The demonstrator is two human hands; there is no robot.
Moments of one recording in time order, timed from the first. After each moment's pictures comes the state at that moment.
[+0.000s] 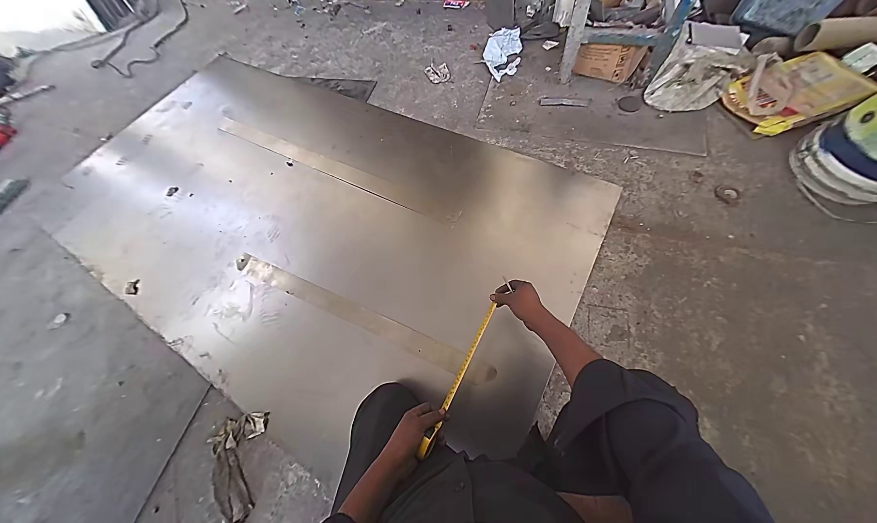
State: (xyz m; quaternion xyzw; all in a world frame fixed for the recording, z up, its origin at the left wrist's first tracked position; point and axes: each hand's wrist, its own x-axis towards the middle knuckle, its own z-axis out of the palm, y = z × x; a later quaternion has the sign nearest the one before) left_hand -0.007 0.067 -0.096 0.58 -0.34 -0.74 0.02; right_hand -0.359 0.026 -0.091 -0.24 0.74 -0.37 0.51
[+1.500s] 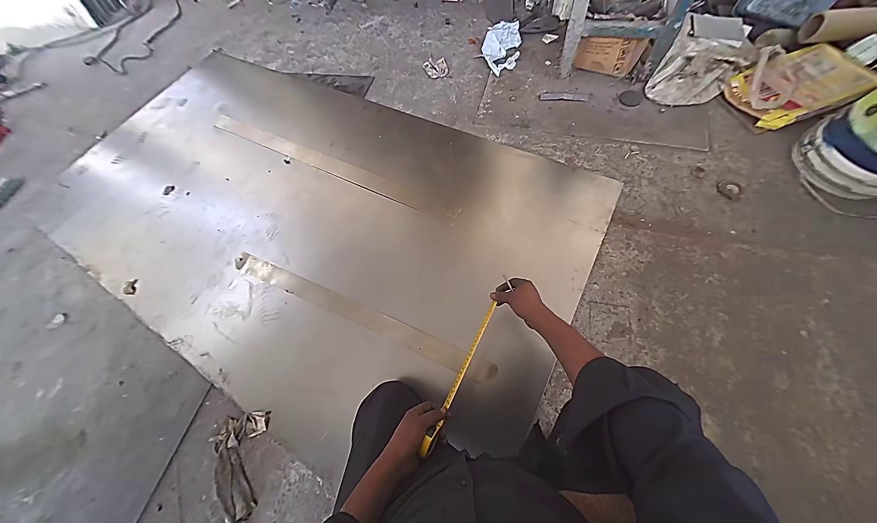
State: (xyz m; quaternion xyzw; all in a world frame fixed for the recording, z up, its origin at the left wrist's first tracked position) left_hand -0.006 0.067 -0.098 0.57 -0.33 -0.75 0.01; right_hand -0.357 0.025 -0.091 -0.23 0.74 -0.37 0.51
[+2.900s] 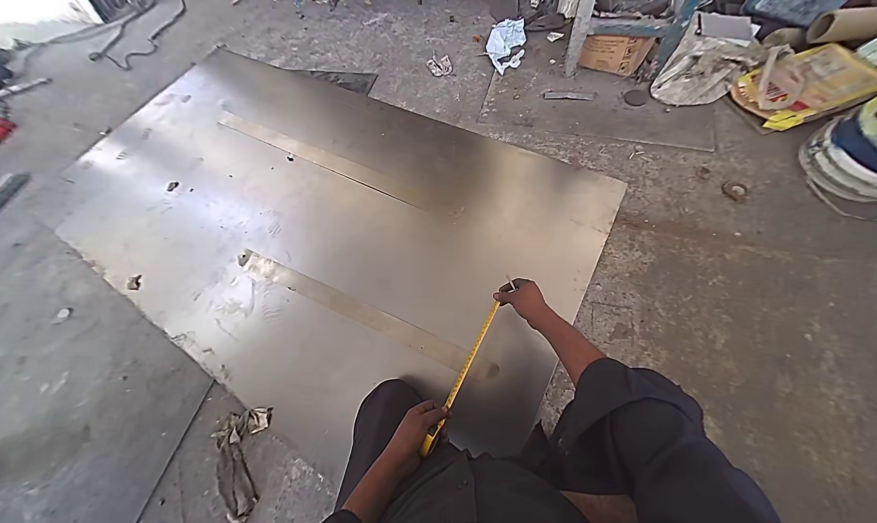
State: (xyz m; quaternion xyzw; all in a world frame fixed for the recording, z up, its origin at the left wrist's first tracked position) left_hand -0.005 0.067 -0.098 0.57 -0.33 -0.75 0.02; right_hand -0.357 0.025 -0.091 -0.23 0.75 -0.36 0.51
